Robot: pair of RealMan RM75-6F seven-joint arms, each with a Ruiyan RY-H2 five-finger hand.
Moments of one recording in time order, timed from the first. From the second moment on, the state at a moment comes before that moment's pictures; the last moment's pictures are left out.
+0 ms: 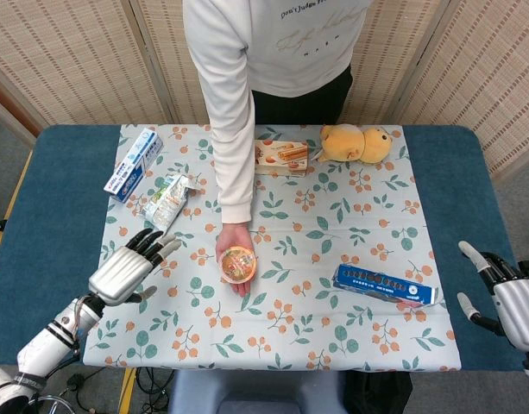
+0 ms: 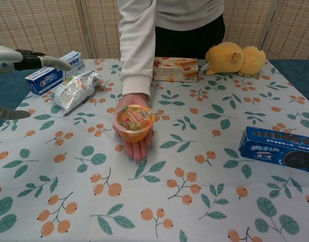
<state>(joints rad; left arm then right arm) -0.57 -1.07 -0.13 -1.80 1.54 0.90 0.22 0.07 -0.92 0.01 -1.71 -1.64 1.54 0.12</state>
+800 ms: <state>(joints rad) -0.92 -1.33 -0.17 -1.66 1.27 0.61 0.42 0.05 -0.93 0.01 -1.69 -1.63 1.53 0.14</state>
